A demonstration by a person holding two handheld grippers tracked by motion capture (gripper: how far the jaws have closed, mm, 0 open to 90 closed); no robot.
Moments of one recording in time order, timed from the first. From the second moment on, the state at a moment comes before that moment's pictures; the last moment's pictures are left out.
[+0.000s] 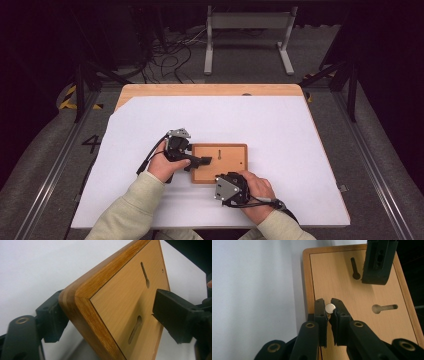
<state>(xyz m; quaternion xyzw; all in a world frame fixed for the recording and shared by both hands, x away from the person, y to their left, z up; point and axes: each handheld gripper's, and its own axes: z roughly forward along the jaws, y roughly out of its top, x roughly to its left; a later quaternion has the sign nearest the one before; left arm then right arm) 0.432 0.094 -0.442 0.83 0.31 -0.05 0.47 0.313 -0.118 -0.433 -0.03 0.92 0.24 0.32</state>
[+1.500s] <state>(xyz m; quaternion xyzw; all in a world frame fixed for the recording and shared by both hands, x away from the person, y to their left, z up) 0.406 0.105 -0.419 0.84 0.24 -0.01 0.48 0.326 -0.198 -0.376 0.13 0.88 0.40 0.22</state>
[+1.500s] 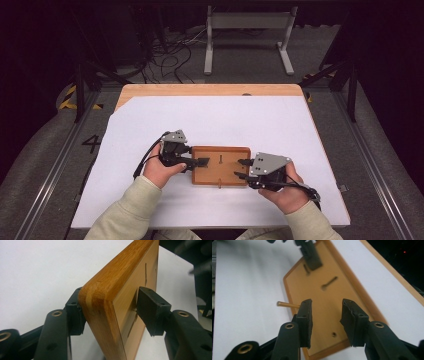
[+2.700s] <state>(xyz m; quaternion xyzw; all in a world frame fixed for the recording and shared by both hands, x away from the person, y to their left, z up) 0.353 0.100 -0.414 0.91 0.10 -0.06 0.39 0.345 -0.261 -0.387 0.26 0.87 0.37 0.20</state>
